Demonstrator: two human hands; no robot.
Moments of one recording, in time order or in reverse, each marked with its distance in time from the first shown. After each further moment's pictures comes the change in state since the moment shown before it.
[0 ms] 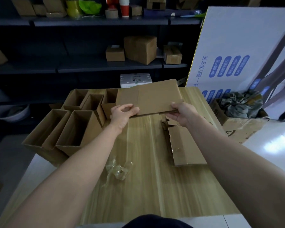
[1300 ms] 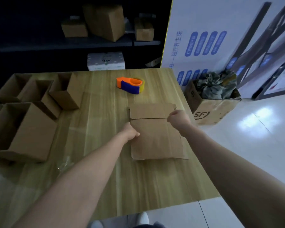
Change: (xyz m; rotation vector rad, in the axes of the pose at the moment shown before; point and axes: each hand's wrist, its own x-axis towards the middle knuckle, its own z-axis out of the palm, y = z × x) left_hand -0.013 -0.041 0.211 0.410 -0.312 -0.404; right_hand 0.043 0.008 -0.161 -0.931 0.246 -0.044
